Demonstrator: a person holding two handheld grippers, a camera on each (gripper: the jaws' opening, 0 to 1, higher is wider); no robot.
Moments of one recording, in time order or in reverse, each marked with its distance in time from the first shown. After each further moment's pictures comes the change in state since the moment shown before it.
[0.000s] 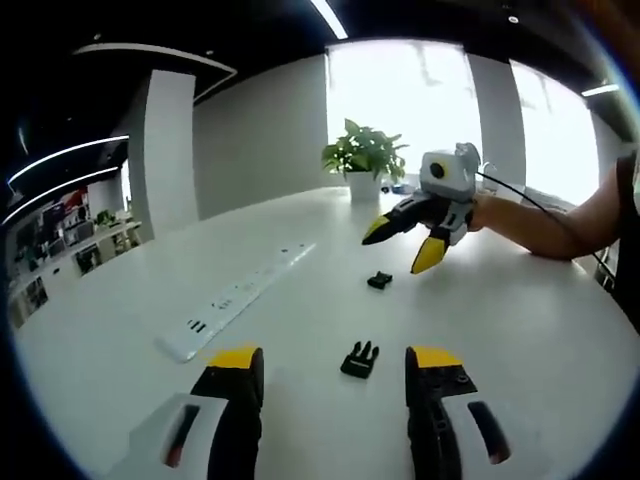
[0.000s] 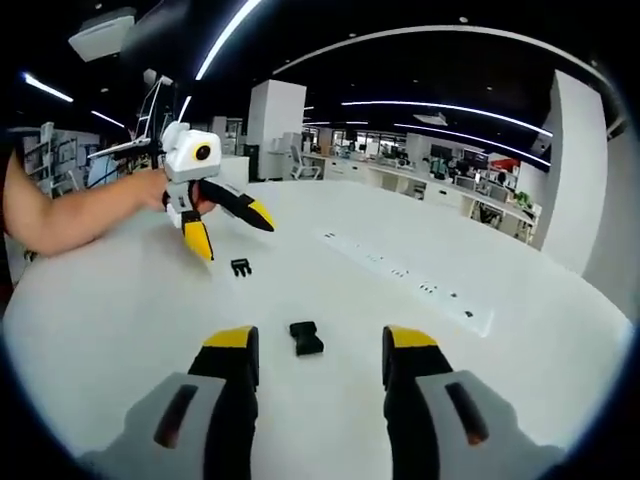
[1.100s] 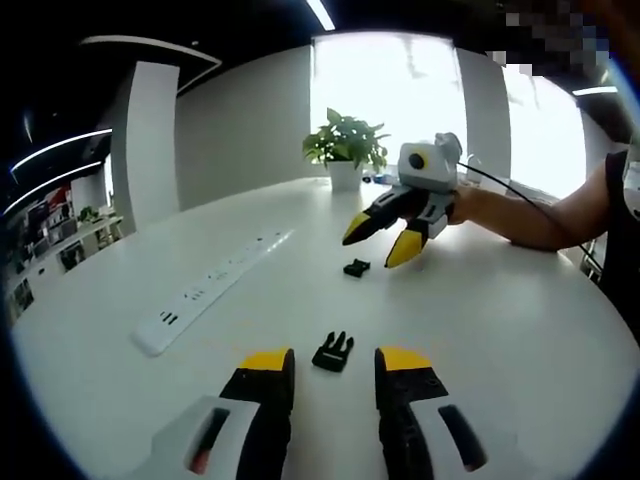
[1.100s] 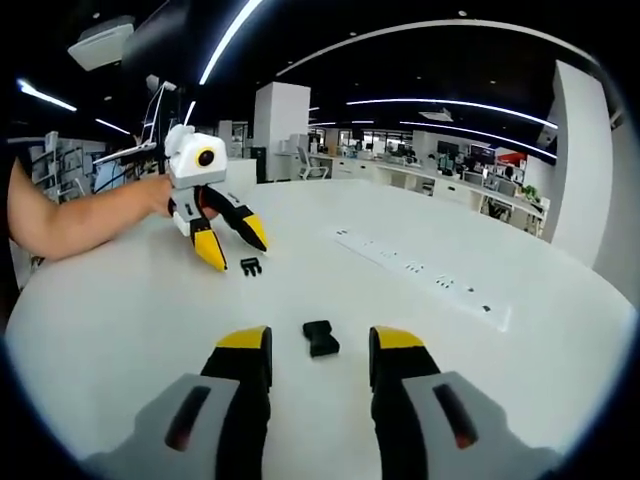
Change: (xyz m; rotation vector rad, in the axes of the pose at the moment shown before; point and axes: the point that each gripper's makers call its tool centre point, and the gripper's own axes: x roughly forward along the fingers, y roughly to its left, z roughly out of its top) left arm 0.006 -0.022 -0.011 0.007 0.049 -0.084; right arm 0.006 0.012 -0.004 0.029 -0.006 0.044
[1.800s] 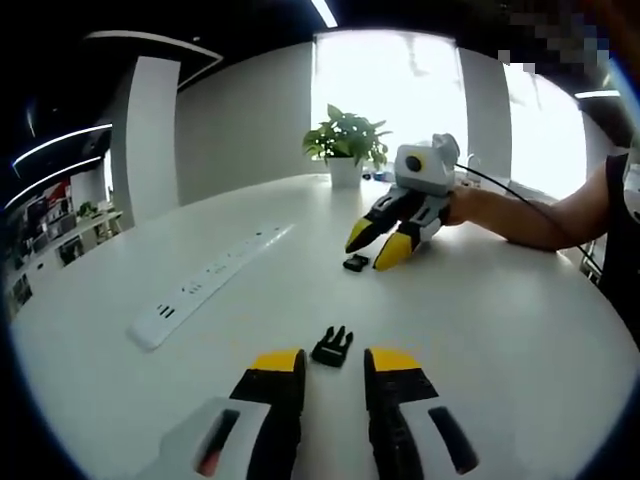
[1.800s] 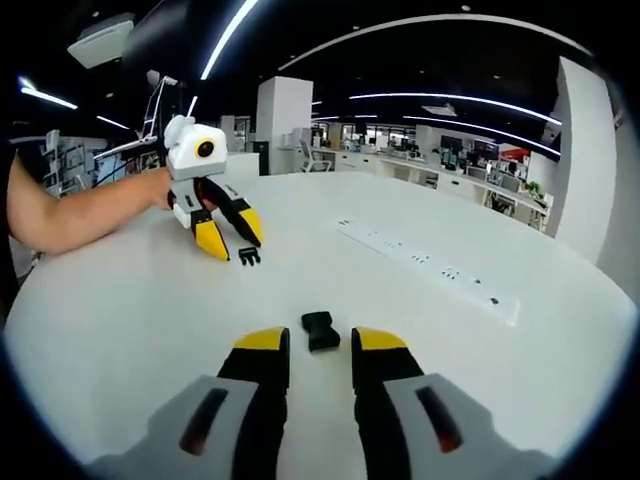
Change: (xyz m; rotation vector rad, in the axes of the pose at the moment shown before) left arm 0.002 0.002 -0.005 -0.012 0.013 -0.001; right arm 0.007 0.001 -0.010 0.002 0.026 0.013
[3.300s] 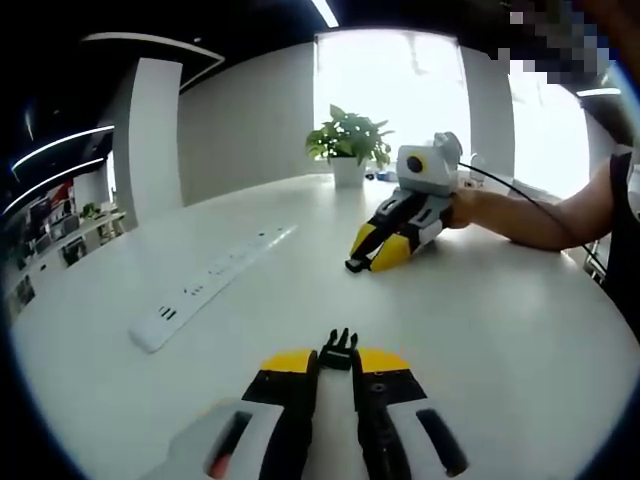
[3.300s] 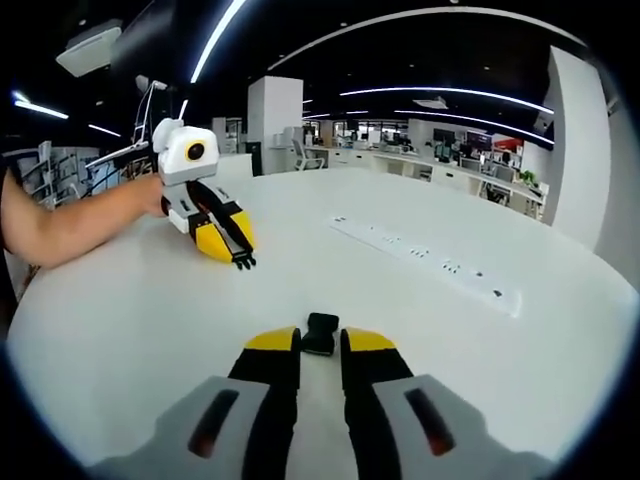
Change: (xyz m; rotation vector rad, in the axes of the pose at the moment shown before) left arm 0.000 0.002 0.002 0.003 -0.003 0.019; right arm 0.006 -0.002 0.000 0.047 0.012 -0.020
